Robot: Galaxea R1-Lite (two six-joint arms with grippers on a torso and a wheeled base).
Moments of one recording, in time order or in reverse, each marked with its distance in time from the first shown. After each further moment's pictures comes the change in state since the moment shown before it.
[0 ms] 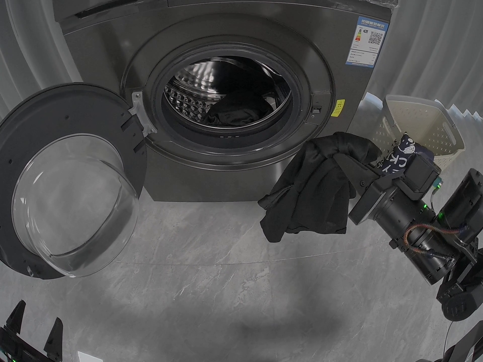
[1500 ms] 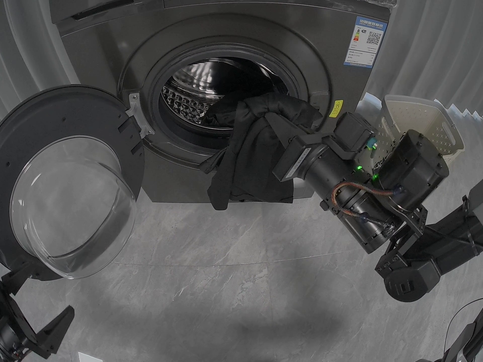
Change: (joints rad) left arm 0.033 0.382 -0.133 -0.292 -0.489 0.080; right arm 0.064 0.255 -0.406 0.021 0.036 0.016
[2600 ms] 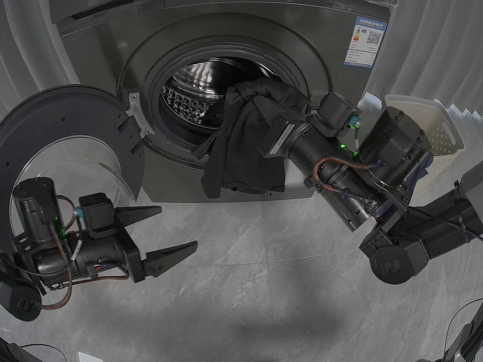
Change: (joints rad) left arm -0.430 1.065 -0.266 -0.576 0.024 0.007; right arm -0.011 0.053 -0.169 0.105 0.000 0.033
